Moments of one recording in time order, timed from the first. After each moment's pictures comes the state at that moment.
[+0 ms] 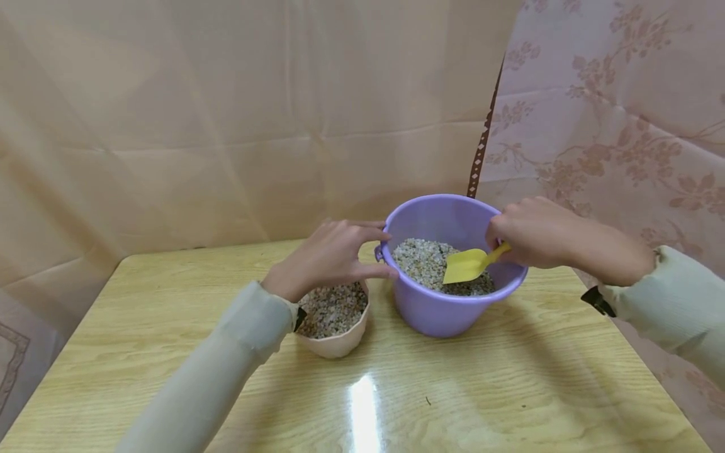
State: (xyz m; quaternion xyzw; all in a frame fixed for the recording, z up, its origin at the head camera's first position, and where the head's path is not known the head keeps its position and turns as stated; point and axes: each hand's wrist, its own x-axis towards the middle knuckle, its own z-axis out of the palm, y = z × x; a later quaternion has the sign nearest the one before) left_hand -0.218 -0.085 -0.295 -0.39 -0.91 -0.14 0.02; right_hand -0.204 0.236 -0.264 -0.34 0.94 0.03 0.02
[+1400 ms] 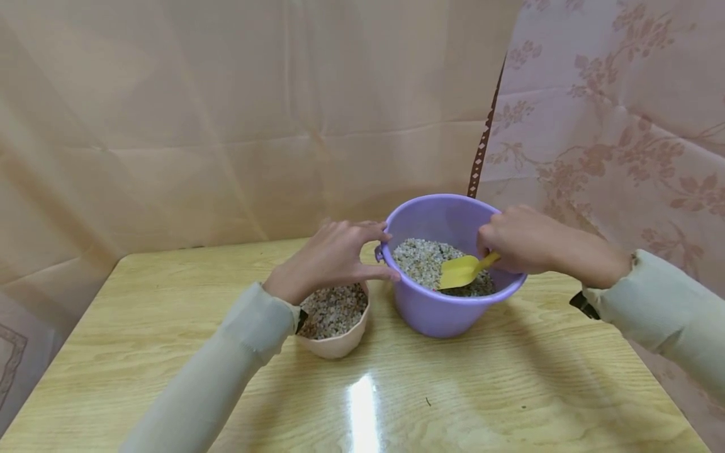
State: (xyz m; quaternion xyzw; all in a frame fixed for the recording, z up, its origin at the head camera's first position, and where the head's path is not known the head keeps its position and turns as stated) left_hand -0.216 -0.083 -0.298 -0.38 -0.91 -0.15 0.03; right_hand -0.212 0.229 -0.281 -0.39 0.92 0.05 0.01
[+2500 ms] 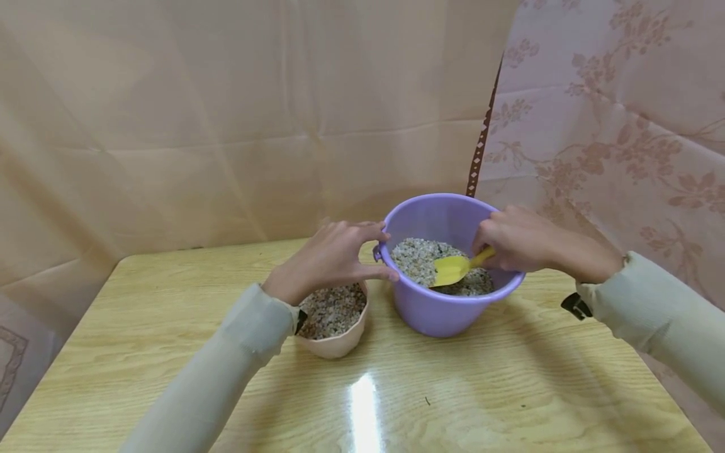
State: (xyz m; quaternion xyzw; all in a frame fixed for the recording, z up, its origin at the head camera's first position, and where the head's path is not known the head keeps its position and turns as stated) left_hand -0.216 -0.082 -0.299 -0.39 -0.91 -0.16 0.03; right_hand -0.219 0.235 -0.293 -0.39 0.92 -0.06 0.02
